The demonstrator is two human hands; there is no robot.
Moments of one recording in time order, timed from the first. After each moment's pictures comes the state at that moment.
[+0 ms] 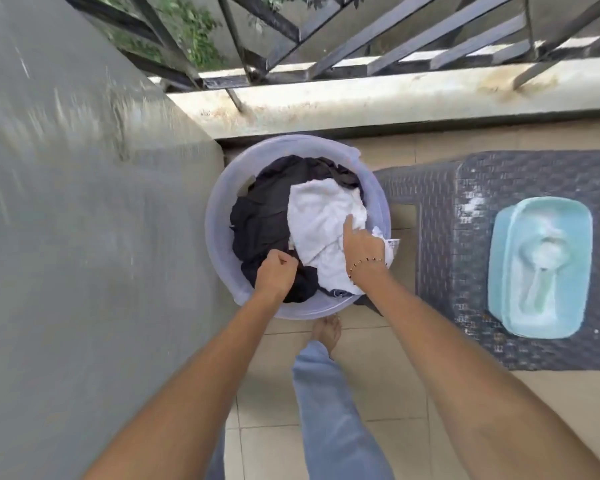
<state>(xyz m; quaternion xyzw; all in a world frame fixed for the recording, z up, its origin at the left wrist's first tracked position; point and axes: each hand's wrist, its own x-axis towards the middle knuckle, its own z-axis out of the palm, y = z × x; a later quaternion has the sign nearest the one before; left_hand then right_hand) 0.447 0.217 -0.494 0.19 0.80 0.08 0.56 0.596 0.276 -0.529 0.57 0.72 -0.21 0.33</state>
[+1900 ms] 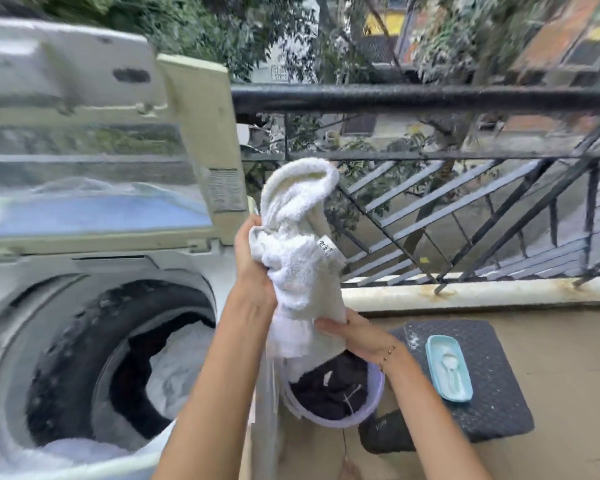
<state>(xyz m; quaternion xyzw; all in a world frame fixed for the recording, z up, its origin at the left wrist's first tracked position) 0.313 0.243 0.070 0.06 0.41 0.66 0.63 0.480 0.231 -0.068 0.40 0.42 -0.79 -0.19</state>
